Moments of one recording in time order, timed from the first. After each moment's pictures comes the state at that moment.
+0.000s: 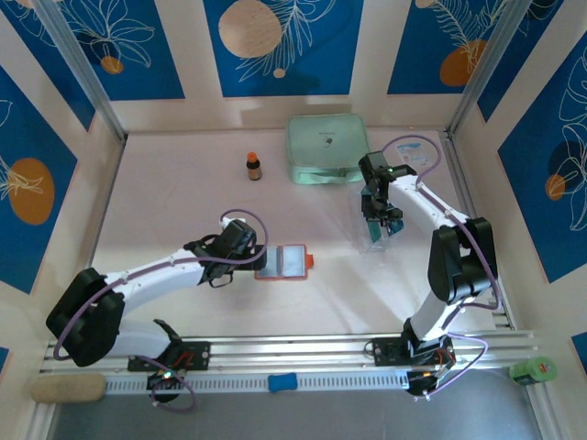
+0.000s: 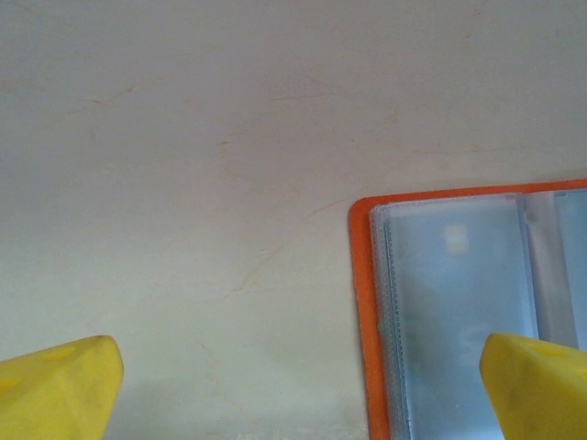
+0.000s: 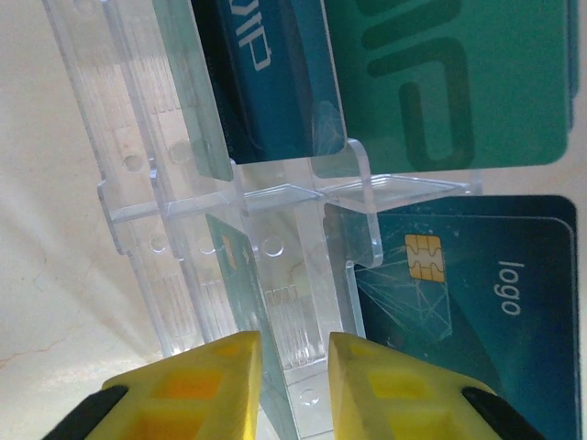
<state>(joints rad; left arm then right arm) -0.73 1.32 0.69 -0.40 -0.25 -0.63 0.27 1.68 1.27 -0.97 0.24 0.35</state>
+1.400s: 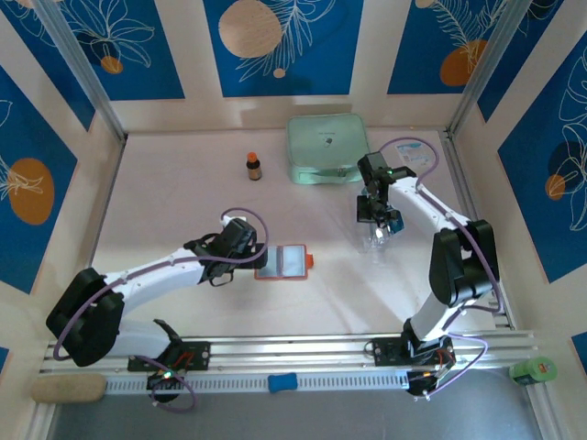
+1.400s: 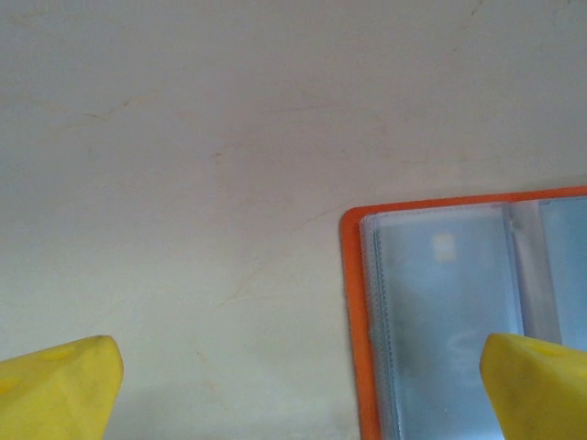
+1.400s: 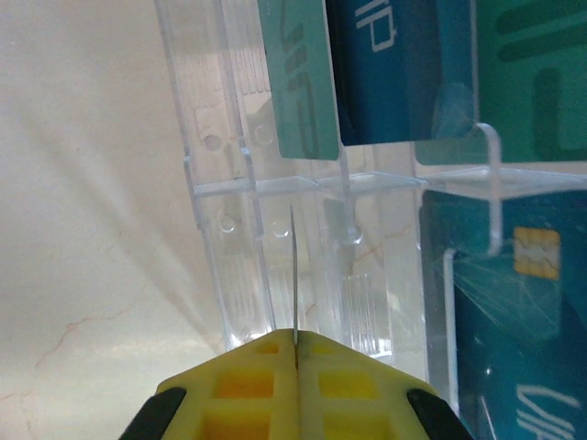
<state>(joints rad) -0.73 1.32 0.70 -0.40 -0.24 -0.62 0.28 1.65 1.25 -0.94 0.13 0.33</state>
